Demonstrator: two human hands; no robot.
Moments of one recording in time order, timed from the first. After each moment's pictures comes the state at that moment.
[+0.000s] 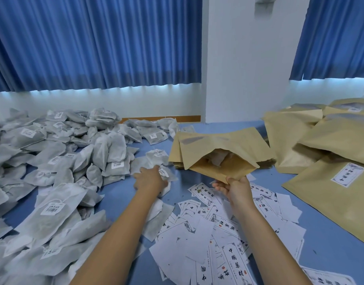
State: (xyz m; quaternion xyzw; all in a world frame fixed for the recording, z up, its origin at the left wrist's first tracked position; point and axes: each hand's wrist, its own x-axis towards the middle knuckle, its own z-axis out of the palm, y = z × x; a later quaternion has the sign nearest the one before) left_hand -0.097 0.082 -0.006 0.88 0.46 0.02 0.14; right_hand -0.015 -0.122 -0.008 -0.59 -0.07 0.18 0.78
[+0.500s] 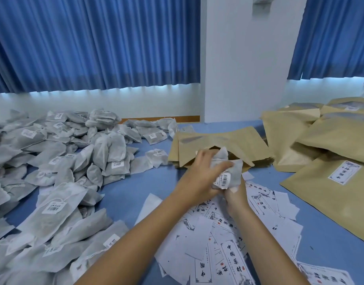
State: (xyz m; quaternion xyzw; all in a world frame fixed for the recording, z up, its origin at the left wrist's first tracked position) left_hand -0.084 -0.024 0.019 0.93 -0.10 0.34 0.08; right_hand -0.024 -0.117 -0.013 -0.65 -0.09 0.14 0.74
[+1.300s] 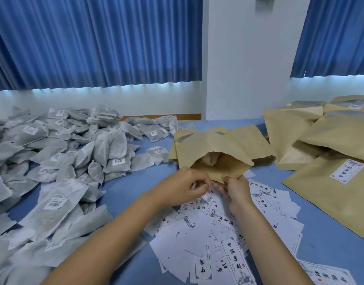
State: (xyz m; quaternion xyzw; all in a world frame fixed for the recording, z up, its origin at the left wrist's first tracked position) left_hand -0.133 -0.003 0.043 0.96 -0.10 0.13 0.21; right_hand -0.024 -0.123 -0.008 -0.52 -0.01 0.21 0.83
